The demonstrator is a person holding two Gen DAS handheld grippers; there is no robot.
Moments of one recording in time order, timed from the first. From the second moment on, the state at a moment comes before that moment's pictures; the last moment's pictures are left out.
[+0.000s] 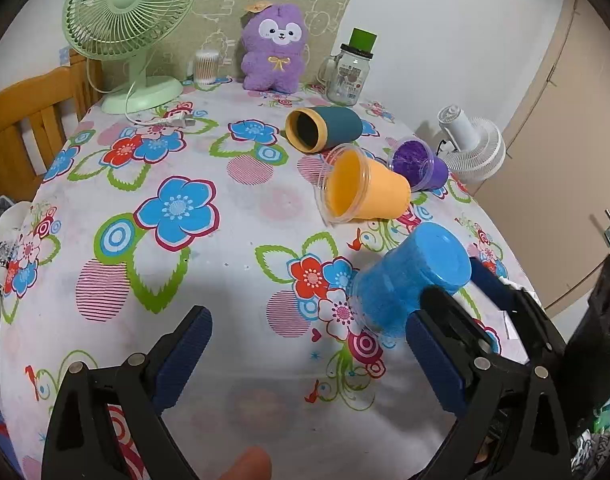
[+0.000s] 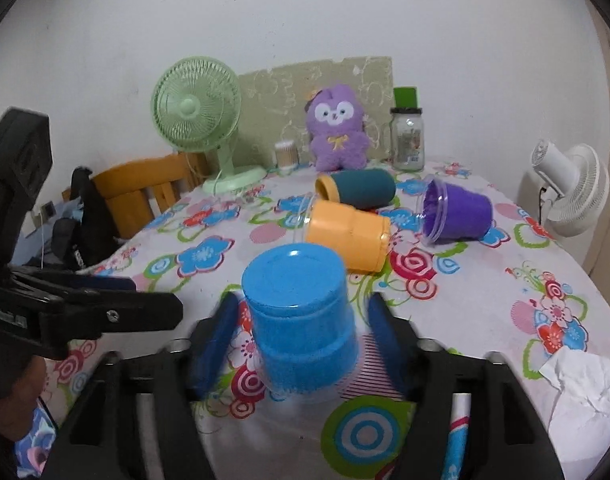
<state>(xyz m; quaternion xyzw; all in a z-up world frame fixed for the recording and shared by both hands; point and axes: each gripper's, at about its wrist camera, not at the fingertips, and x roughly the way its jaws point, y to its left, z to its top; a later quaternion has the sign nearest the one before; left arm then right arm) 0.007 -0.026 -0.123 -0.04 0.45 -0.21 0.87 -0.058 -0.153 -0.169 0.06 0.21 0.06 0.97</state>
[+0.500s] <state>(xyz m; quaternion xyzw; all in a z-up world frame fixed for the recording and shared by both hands) -0.018 -0.038 -0.088 -0.06 0.40 -0.21 0.89 -0.079 -0.197 -0.136 0.11 0.19 0.04 0.98</state>
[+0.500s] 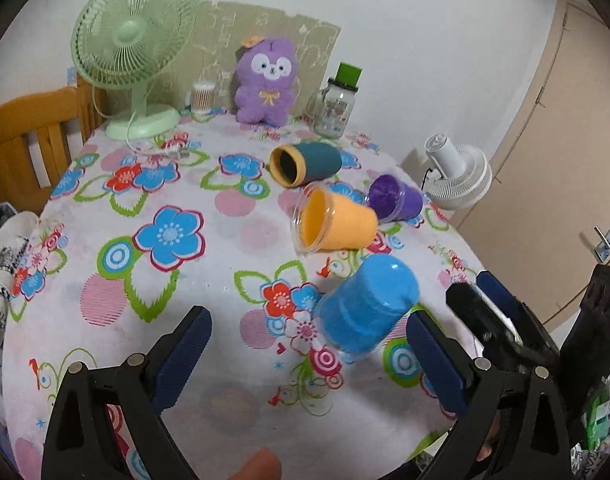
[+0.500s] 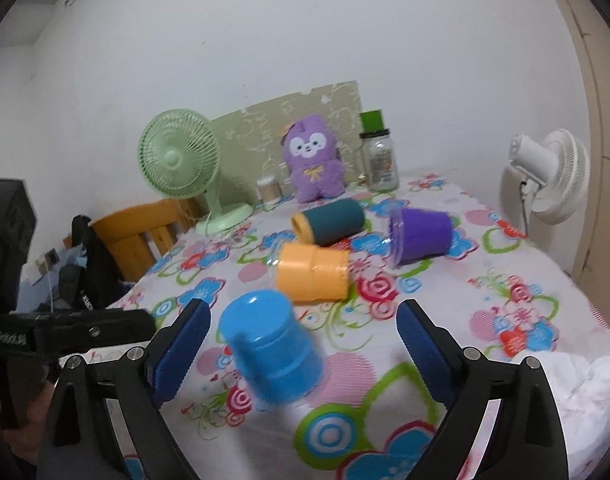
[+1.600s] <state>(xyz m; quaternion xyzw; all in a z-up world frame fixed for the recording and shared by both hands) -0.080 -0.068 -0.021 -0.03 0.27 -0.11 0.96 -0.133 -0.222 -0.062 0.06 0.08 0.03 0.99</state>
